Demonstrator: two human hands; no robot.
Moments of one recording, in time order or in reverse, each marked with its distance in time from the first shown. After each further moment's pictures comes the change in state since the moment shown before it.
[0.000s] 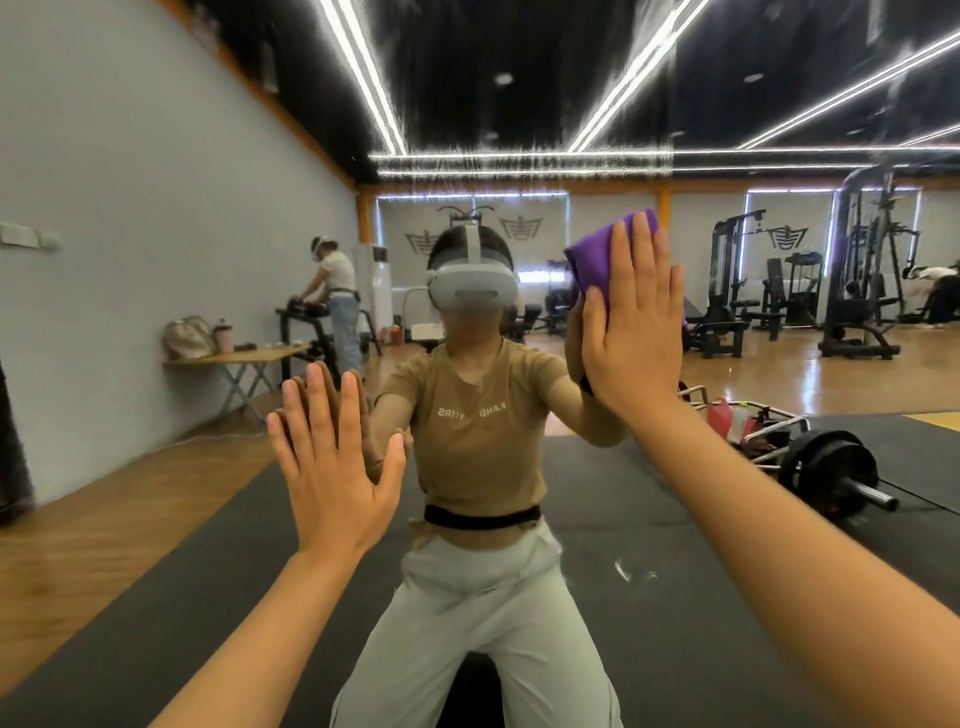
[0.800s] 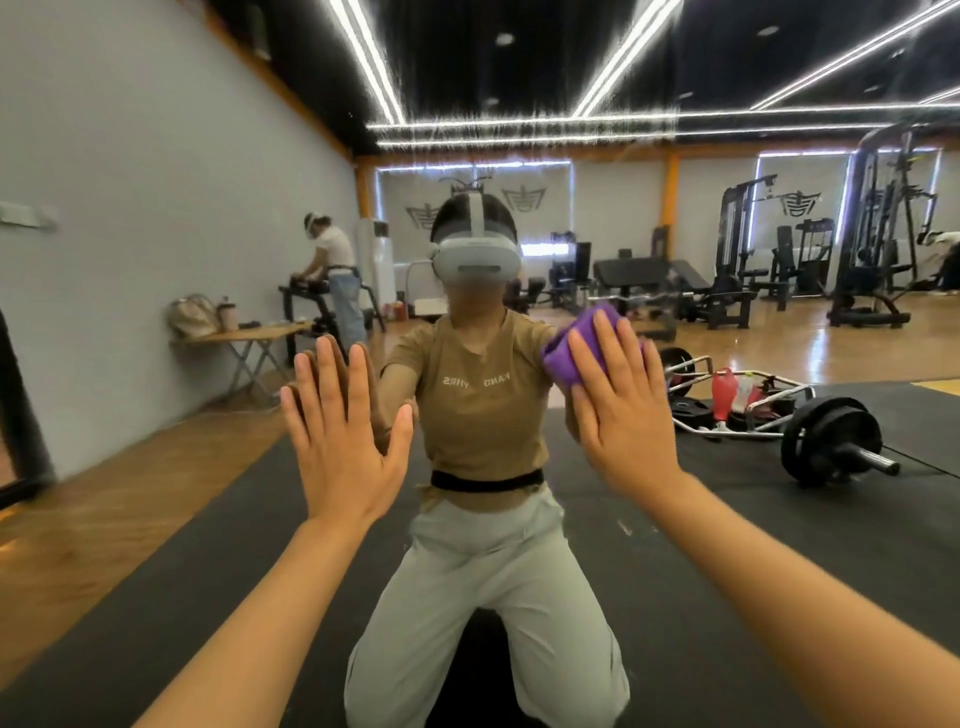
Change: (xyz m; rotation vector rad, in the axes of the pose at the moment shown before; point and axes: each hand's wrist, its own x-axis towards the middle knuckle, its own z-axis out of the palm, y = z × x) left_hand -0.010 -0.001 -0.006 -0.006 -0.106 -0.006; right_hand -0.108 0.022 0.010 -0.042 -0.093 -0.266
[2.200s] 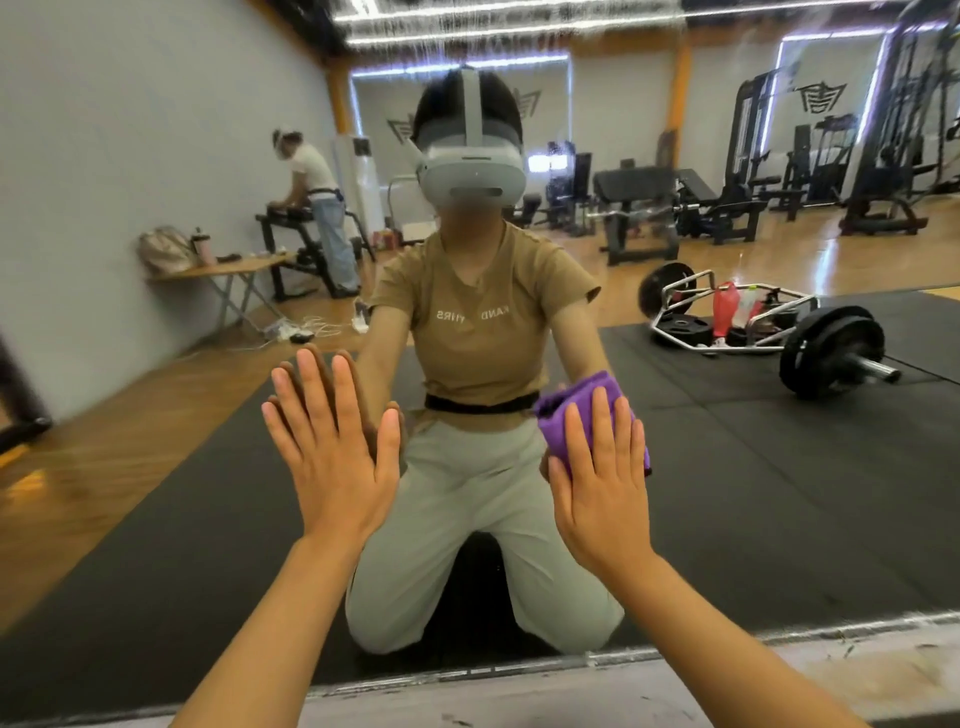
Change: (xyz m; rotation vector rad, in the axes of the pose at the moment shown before) left_hand -0.089 0.013 0.037 -0.007 -0.024 0.022; right_hand -0.168 -0.038 0.030 0.028 -0.088 0.233
